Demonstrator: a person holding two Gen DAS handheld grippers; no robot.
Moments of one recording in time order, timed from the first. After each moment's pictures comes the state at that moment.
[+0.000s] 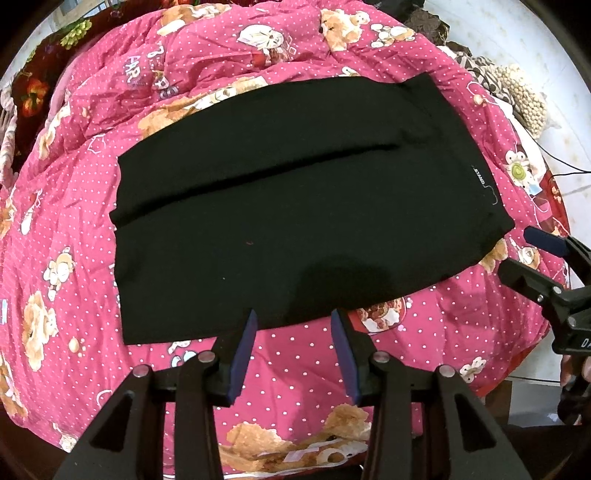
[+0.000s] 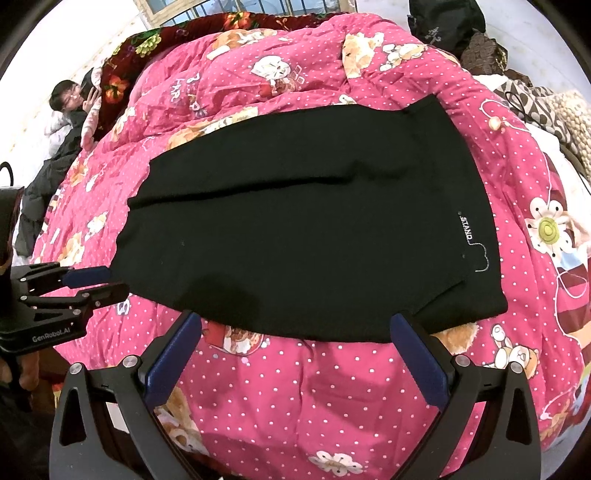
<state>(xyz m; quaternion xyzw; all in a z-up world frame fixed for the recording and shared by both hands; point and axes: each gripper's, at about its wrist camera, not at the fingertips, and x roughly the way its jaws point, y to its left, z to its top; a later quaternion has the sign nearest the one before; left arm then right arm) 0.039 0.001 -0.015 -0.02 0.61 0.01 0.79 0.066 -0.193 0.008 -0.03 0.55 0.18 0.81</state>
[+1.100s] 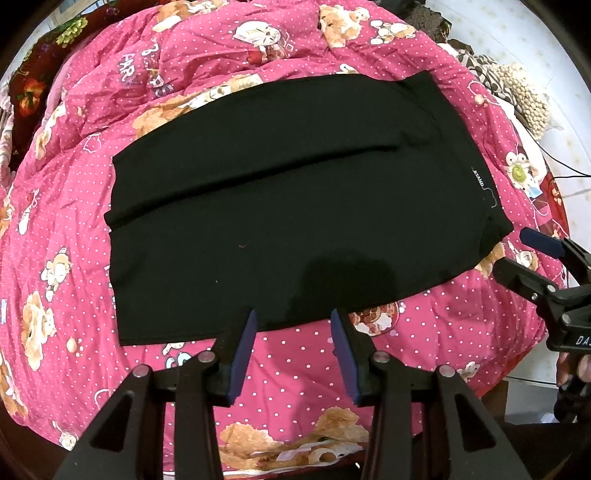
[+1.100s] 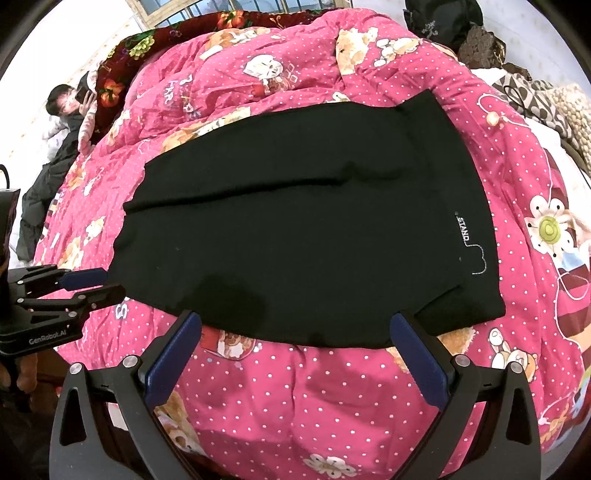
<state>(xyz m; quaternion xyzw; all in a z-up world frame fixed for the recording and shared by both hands) 0.047 -0.005 -0.016 -0.02 0.62 0.00 0.79 0.076 -0.200 0.006 -0.02 0.56 0.18 0.81</state>
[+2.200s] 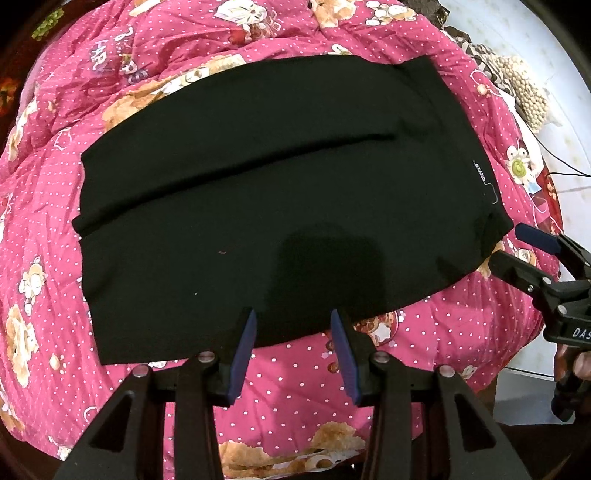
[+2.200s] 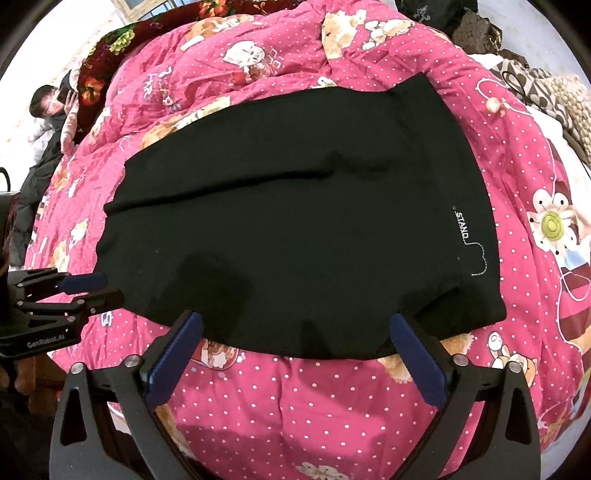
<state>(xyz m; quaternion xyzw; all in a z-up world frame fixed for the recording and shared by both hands) 0.079 -0.003 -0.043 -0.04 0.65 -0.03 0.76 0.101 -0.203 -0.012 -0.02 0.59 0.16 0.79</state>
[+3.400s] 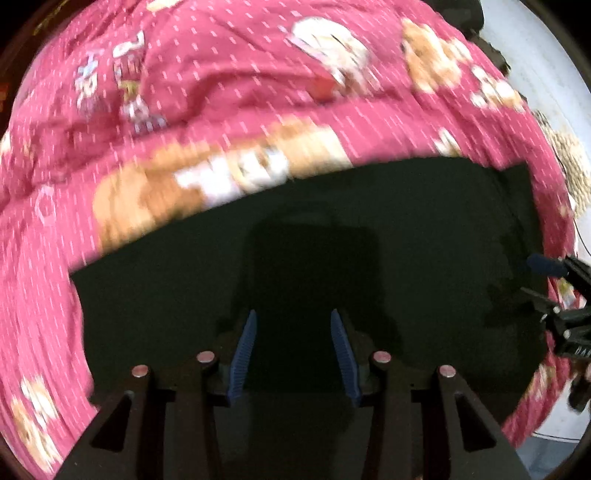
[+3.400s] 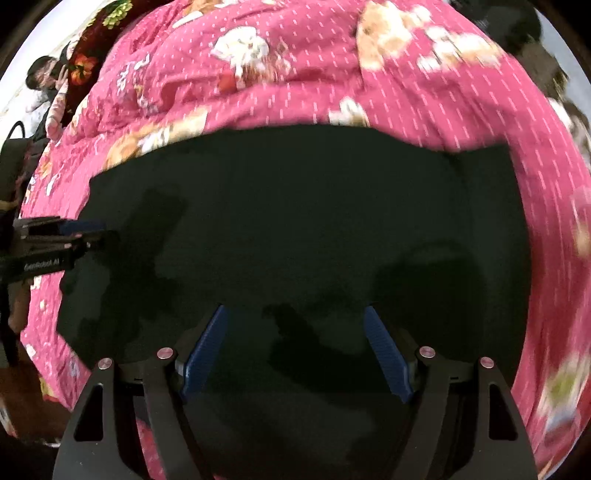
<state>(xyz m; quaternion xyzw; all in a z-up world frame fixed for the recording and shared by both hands) 0.259 0.110 -0.082 -0.07 0.61 0.00 0.79 0.276 -0.167 -0.054 -0.09 0.59 0.21 0.77</state>
